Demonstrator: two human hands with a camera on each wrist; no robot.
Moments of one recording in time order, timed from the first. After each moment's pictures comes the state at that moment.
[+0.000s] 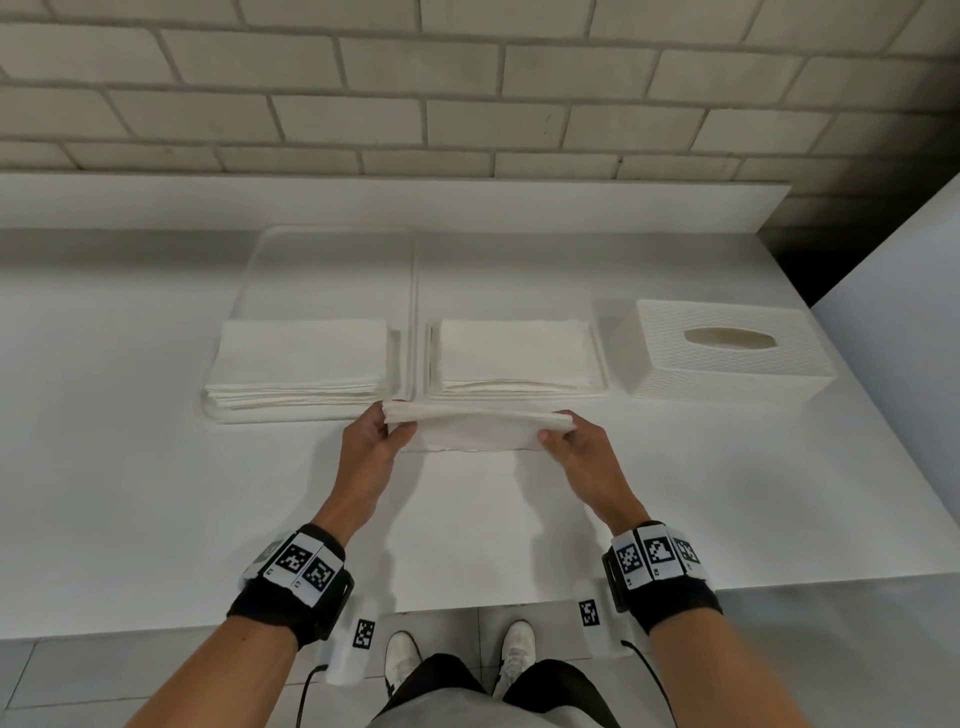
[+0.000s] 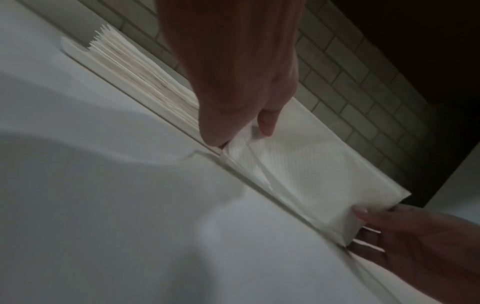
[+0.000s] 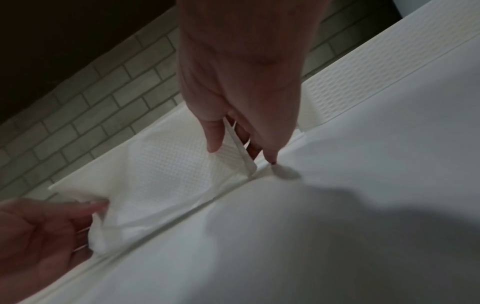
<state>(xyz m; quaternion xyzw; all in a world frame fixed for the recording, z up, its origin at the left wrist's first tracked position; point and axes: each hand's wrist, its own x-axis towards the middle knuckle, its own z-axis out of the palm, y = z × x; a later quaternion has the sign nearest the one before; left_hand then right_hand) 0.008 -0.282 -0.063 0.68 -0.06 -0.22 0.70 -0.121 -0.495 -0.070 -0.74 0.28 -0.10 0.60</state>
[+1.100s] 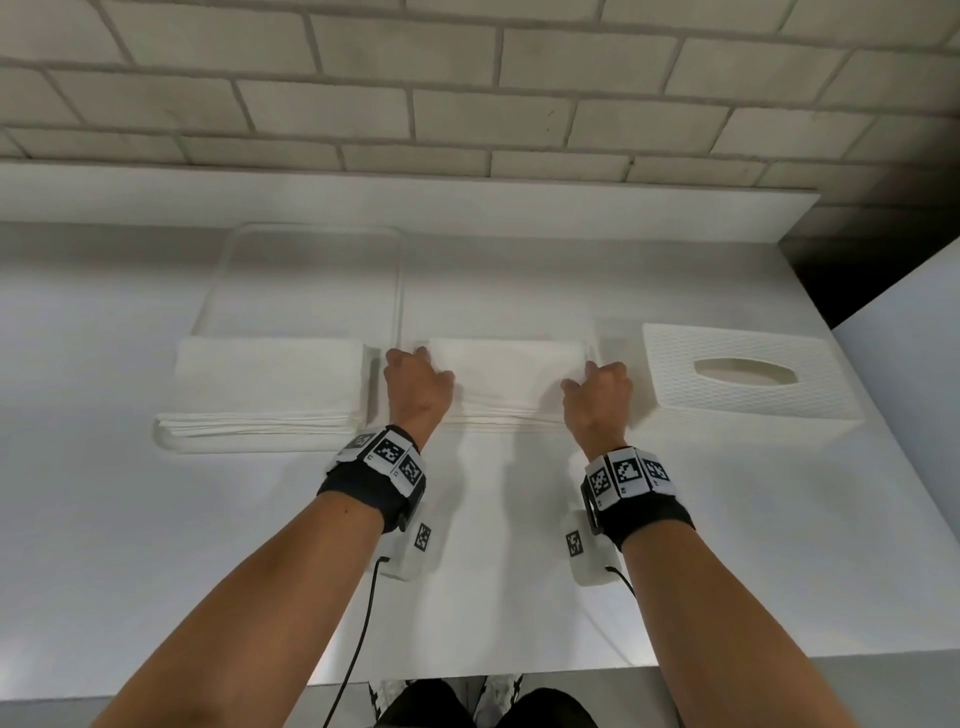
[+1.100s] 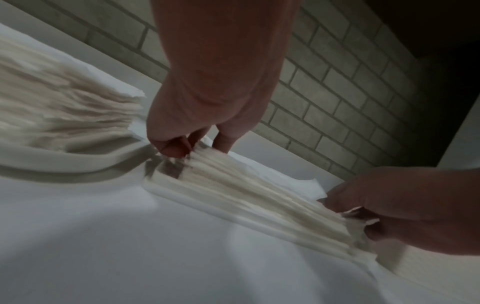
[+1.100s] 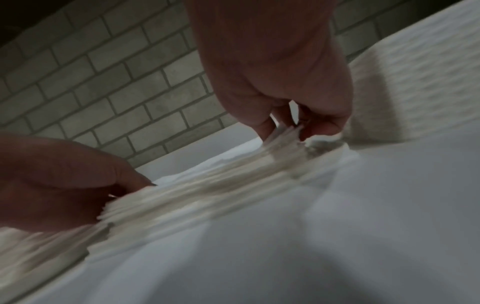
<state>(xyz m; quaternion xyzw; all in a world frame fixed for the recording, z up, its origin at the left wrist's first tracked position) 0.096 -0.417 -0.074 0.93 -0.07 -0.17 0.32 -0.025 -0.569 -0.061 -0.84 0.46 -0.07 0.30</state>
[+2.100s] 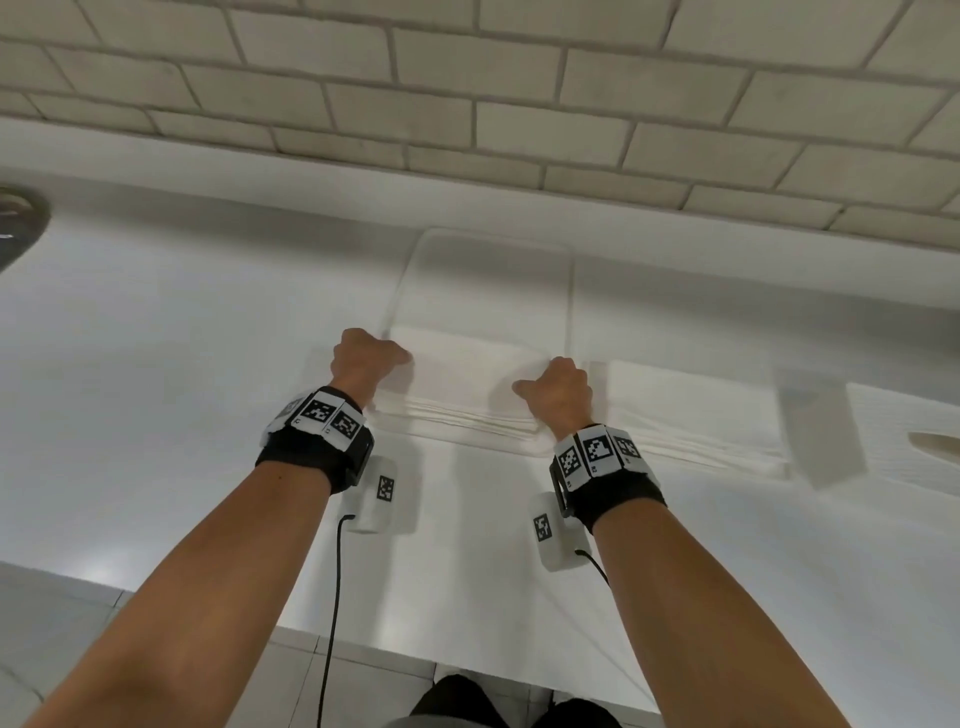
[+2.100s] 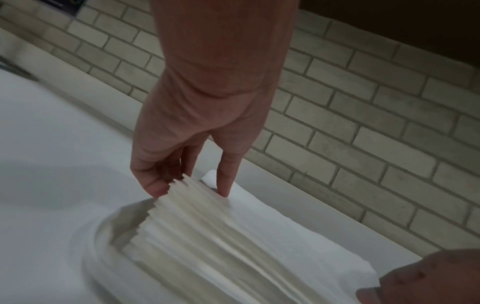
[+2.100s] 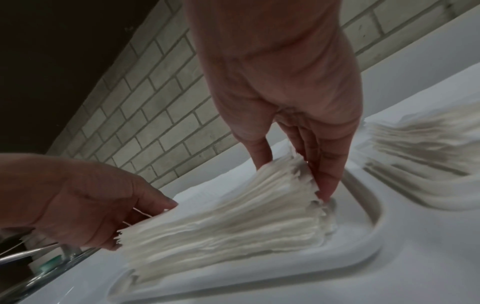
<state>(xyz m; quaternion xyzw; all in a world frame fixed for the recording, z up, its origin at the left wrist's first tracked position) 0.214 -0.182 -0.022 0.88 0.20 -0.17 0.40 0.108 -0.362 -0.017 -0.85 0.36 0.09 0.37</state>
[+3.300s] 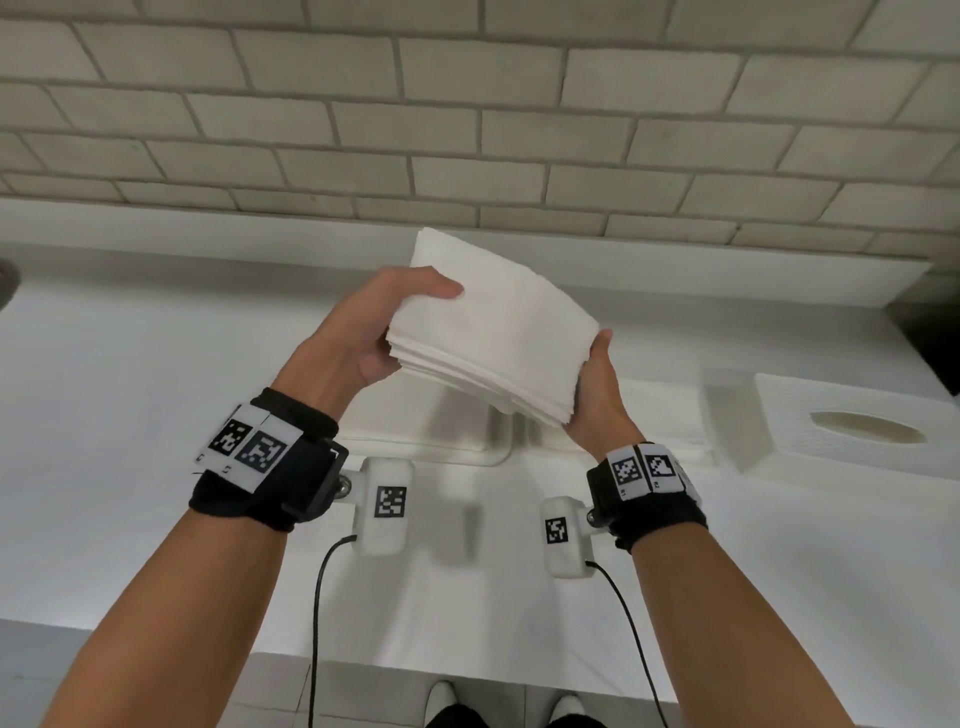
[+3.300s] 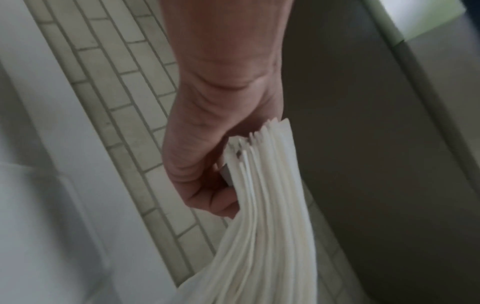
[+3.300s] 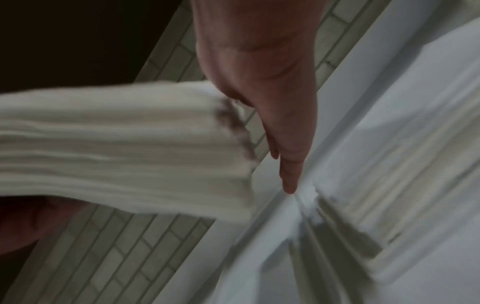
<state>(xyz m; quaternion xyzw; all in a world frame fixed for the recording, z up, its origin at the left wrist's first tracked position) 0.130 -0.239 0.126 0.62 -0.06 -0.34 0.70 0.052 -0.433 0.022 -0.45 0.33 -0.07 0.83</state>
